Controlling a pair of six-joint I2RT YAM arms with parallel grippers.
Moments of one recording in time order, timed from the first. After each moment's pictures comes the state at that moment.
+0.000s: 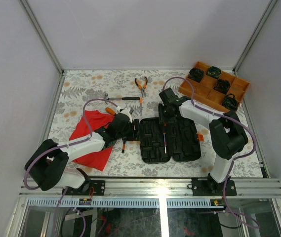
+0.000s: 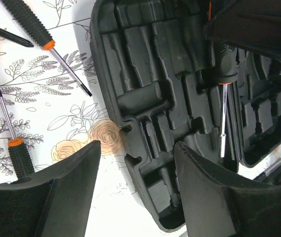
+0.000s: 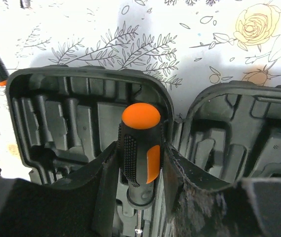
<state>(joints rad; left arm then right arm) -0.70 1.37 0.65 0.03 0.07 -0.70 0.56 1.80 1.25 -0.58 -0.01 0.48</state>
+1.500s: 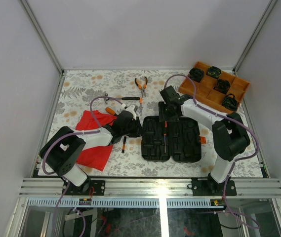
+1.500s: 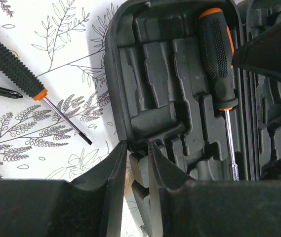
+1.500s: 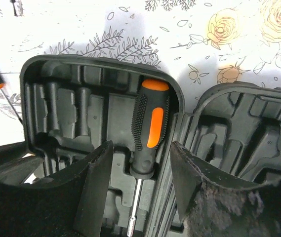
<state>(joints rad) -0.66 1.59 0.68 0.23 0.11 -0.66 0.56 1.80 1.28 -0.63 0.04 0.47</state>
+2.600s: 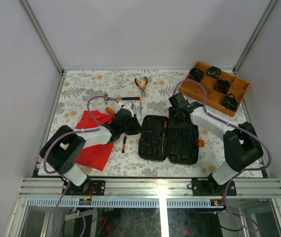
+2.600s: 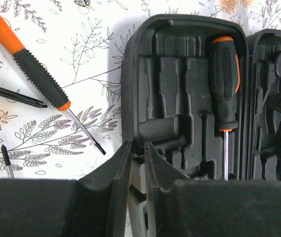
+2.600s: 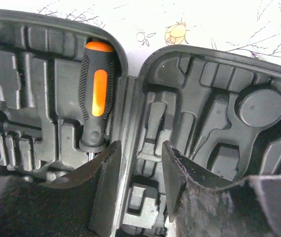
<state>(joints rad) -0.63 1.60 0.70 0.22 0.09 -0.70 0.53 1.60 1.07 -0.61 0.11 0.47</state>
